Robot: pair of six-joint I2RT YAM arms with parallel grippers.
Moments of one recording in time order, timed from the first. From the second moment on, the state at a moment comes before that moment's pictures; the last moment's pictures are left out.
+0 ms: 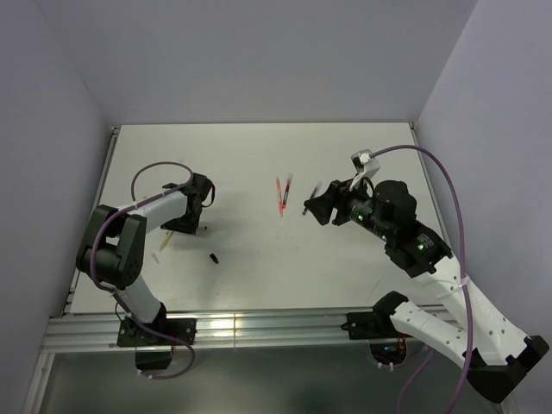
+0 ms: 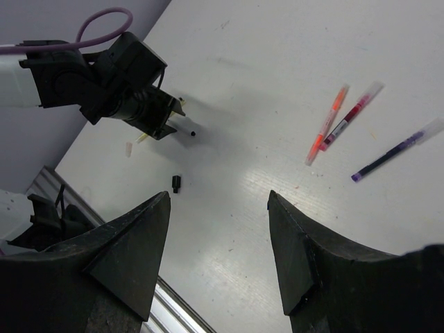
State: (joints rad) left arm -0.35 1.69 0.99 -0.71 -0.54 -1.83; right arm 0.58 0.78 0.92 -0.38 -0.12 0.41
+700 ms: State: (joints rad) left arm -0.34 1.68 0.94 -0.53 -0.47 -1.76; right arm 0.58 0.78 0.92 -0.38 -0.13 0.41
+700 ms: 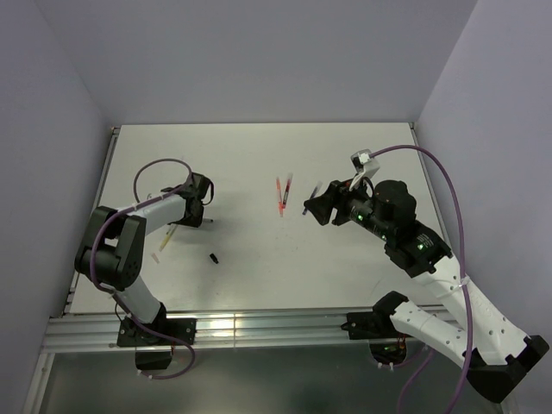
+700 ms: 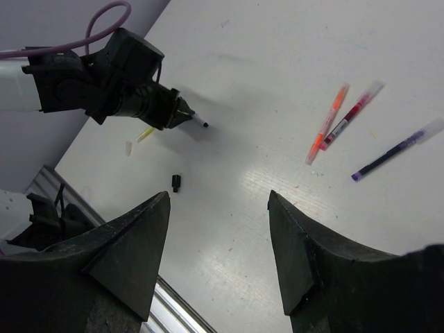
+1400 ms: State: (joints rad) left arm -0.35 1.69 0.96 -0.41 -0.34 -1.39; right arm 0.58 0.86 0.92 -0.38 -0.18 0.41
